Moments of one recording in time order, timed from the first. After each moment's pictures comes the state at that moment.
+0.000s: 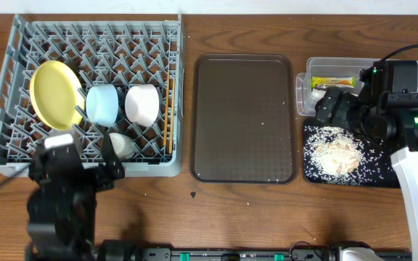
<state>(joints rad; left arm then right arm) -0.04 0.44 0.85 -0.72 -0.22 -0.12 0.02 1.31 1.33 -1.08 -0.12 0.44</state>
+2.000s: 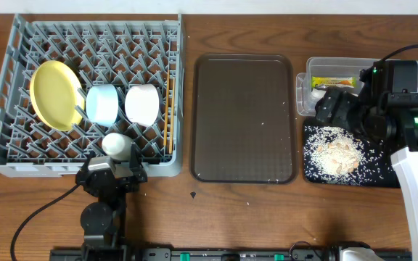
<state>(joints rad) 0.00 0.01 0.04 -0.14 -0.11 -0.12 0.02 1.31 1.33 -1.08 -0.12 0.44</state>
